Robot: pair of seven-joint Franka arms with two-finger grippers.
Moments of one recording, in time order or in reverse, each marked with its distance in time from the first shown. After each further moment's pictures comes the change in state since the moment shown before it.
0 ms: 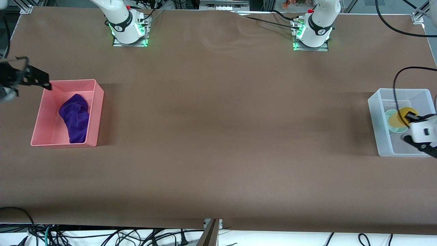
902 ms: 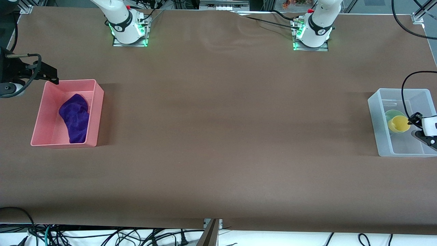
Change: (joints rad) left arm 0.190 -0.030 -0.091 -0.178 -0.042 0.250 0.101; right arm -0.002 -0.009 0.062 -0.040 -0.021 -0.036 0.118
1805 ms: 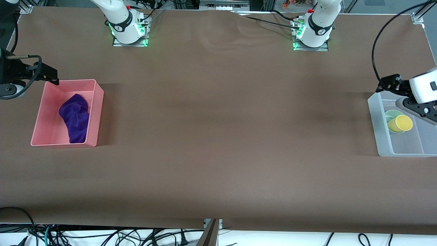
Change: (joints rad) left arm -0.157 -0.352 -0.165 0.057 -0.408 -0.407 -0.409; right arm 0.001 0.004 -0.001 0.001 0.000 0.001 0.000
